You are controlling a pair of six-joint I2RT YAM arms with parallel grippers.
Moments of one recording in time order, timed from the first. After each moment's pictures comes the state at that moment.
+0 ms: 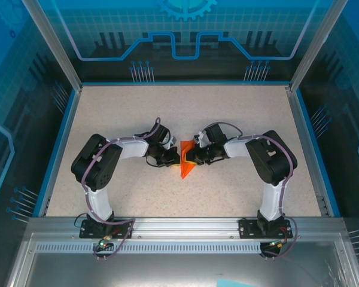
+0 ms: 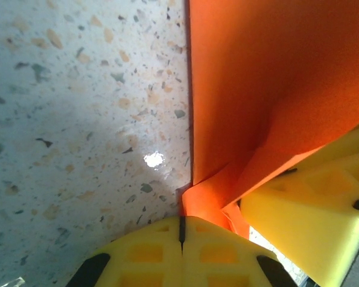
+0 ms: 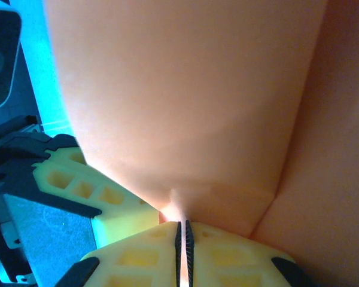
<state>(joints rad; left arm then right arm) -0.47 1.87 0.98 -0.27 0.57 -0.66 0.48 1.92 0.93 -0.01 -0.76 0.72</state>
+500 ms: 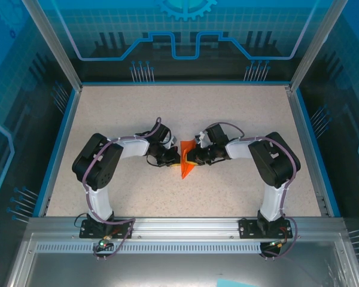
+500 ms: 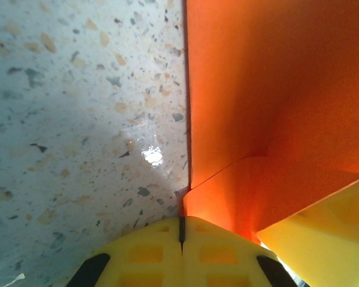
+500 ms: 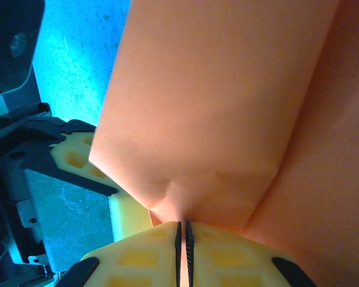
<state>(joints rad) -0.48 1.88 1.00 -0.29 0.57 -0.66 0.48 1.88 0.91 0.00 -0.76 0.72</state>
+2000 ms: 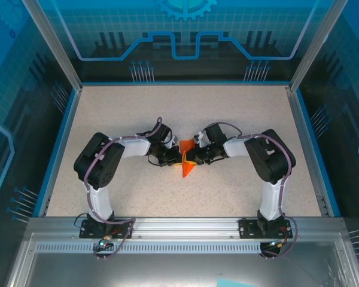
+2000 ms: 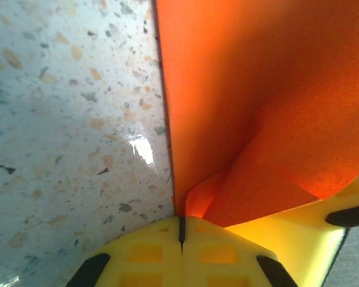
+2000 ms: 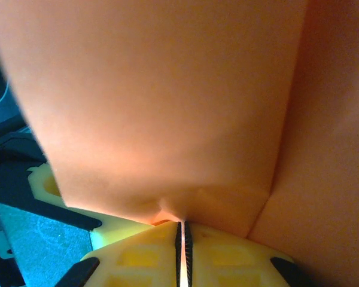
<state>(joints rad) -0.48 1.90 1.01 -0.26 0.59 -0.69 0.48 1.95 0.96 -0.01 -0.78 0.71</state>
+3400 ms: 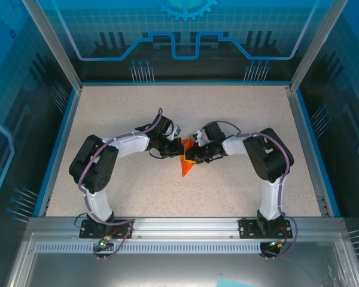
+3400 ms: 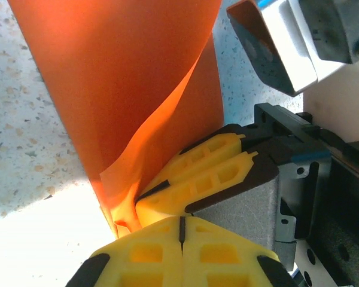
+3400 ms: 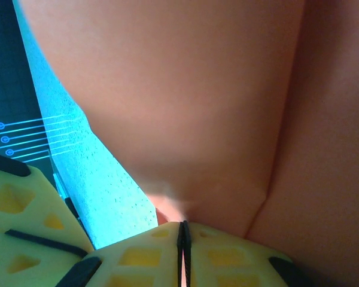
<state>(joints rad) -0.49 1.84 1.11 -0.33 0.54 -0.63 0.48 1.98 0.99 -0.03 -0.78 0.68</state>
